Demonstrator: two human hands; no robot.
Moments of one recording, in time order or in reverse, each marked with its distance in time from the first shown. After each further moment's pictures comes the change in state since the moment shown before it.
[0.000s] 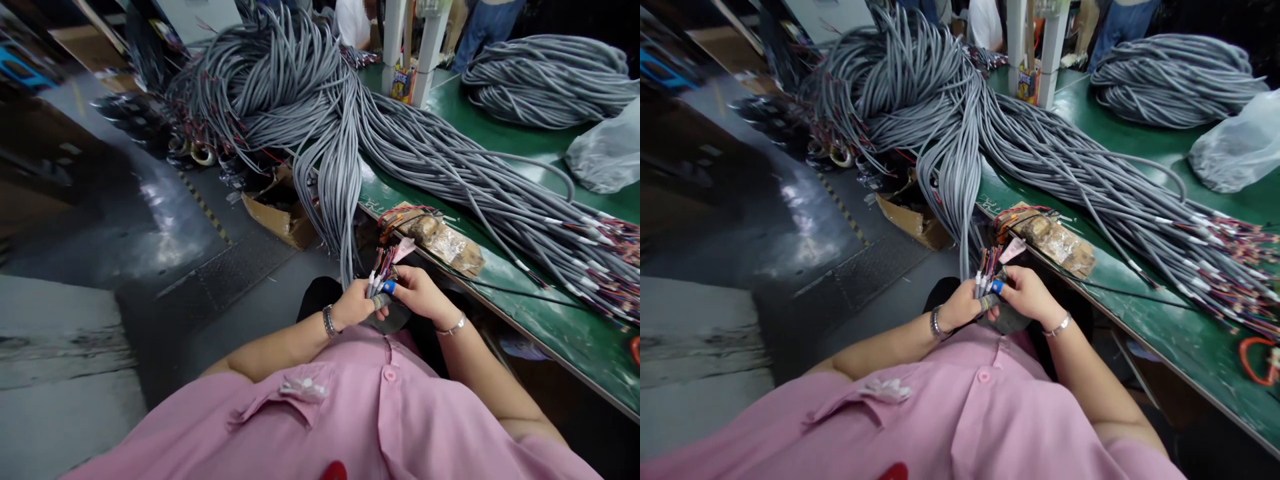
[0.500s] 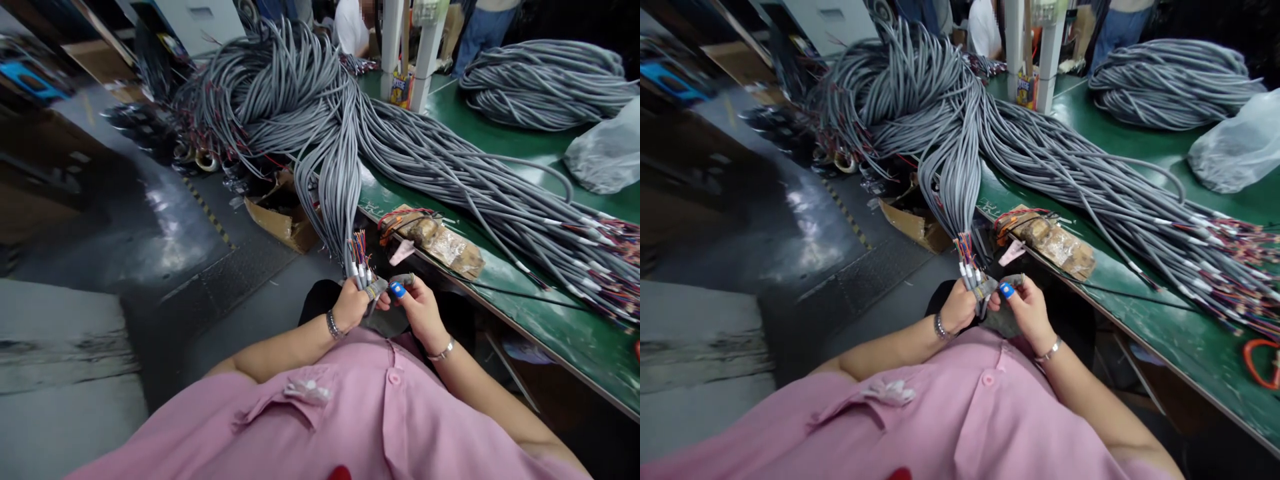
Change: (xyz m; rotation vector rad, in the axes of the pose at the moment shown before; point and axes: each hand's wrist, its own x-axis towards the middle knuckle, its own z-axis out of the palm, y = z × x) left_hand 0.007 -0.004 0.007 -0.355 0.251 0.064; right_hand -0.020 0.036 0.032 0.332 0.494 0.038
